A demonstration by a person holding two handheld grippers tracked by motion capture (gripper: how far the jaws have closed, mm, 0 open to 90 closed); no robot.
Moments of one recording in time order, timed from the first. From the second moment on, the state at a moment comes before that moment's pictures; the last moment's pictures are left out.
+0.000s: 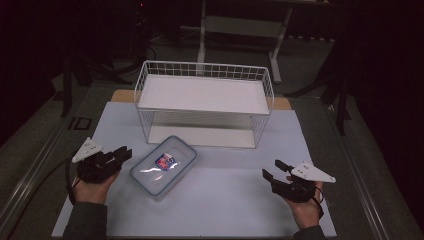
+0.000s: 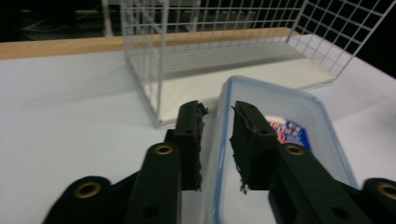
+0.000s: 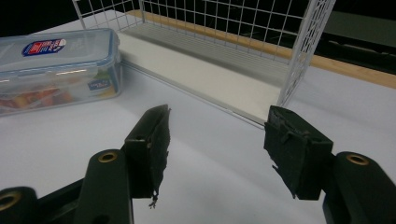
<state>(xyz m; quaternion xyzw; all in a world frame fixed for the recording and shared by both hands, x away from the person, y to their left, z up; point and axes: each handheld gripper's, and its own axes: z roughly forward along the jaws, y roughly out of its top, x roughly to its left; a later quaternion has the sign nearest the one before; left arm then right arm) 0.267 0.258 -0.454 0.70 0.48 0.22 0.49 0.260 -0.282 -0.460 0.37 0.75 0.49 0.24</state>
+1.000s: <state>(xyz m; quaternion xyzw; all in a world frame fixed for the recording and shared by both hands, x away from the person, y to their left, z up) 0.341 0.218 -0.479 0.77 0.48 0.15 0.40 0.261 -0.288 -0.461 0.37 0.75 0.49 0.24</state>
